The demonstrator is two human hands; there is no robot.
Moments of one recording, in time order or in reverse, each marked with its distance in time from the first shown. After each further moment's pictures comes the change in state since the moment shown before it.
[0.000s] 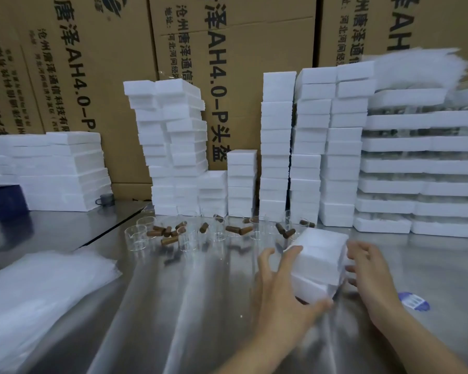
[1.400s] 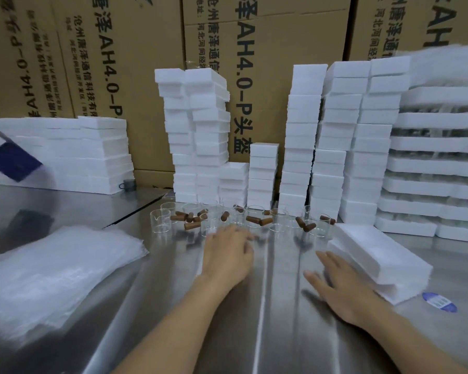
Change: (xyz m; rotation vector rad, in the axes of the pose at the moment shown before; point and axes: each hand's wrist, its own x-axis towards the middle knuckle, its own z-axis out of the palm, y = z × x) left_hand 0.048 -0.073 -0.105 0.565 0.018 -0.026; right_hand -0.033 0.019 0.035 -1.027 -0.556 -0.284
